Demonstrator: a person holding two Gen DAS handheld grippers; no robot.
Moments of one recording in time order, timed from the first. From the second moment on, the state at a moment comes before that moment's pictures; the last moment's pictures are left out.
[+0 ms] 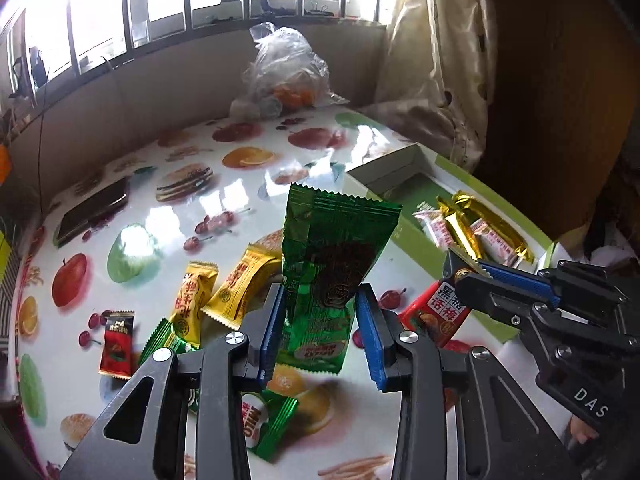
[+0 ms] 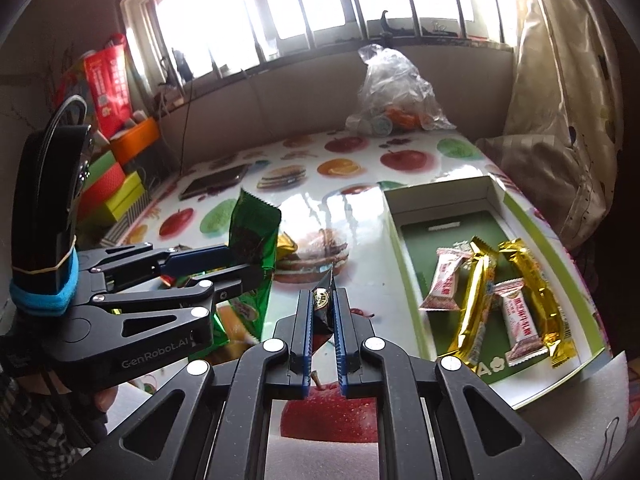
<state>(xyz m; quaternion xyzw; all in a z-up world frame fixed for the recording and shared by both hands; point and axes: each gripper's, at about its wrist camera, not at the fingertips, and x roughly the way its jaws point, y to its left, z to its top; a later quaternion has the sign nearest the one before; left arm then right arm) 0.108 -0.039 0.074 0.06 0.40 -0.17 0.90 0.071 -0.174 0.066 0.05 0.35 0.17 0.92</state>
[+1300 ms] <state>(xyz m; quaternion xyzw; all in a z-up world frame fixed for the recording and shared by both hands) 0.153 -0.140 0.075 0.05 0.41 -0.24 0.88 0.069 -0.299 0.073 0.13 0.34 0.06 0.93</state>
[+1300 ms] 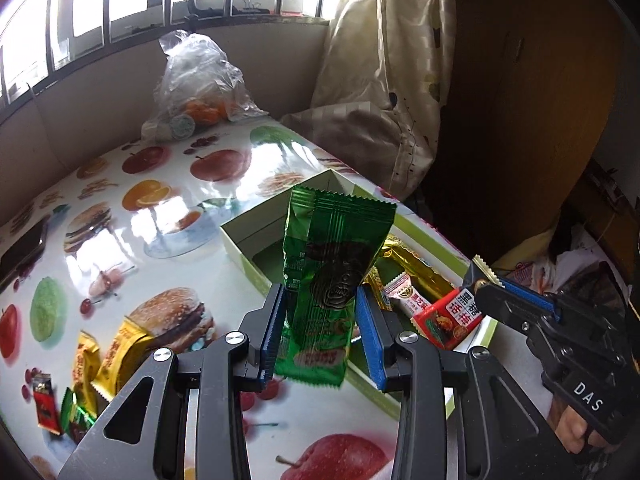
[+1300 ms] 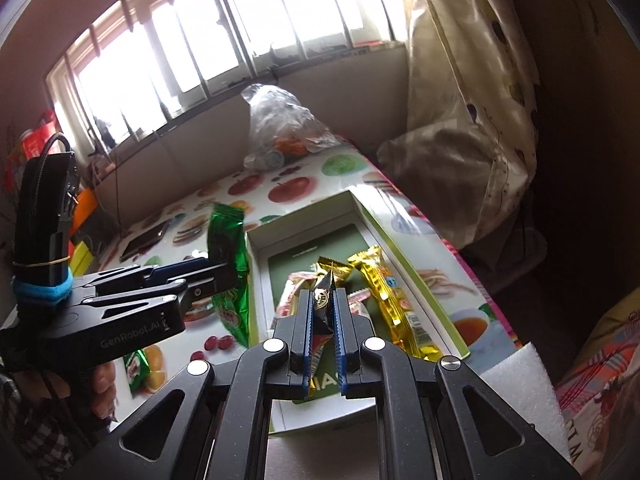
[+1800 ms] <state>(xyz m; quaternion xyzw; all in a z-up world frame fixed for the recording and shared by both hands) 0.163 -0.151 0.057 0.05 0.42 -0.25 0.87 0.083 -0.308 0.047 0.15 0.36 0.05 0.92</state>
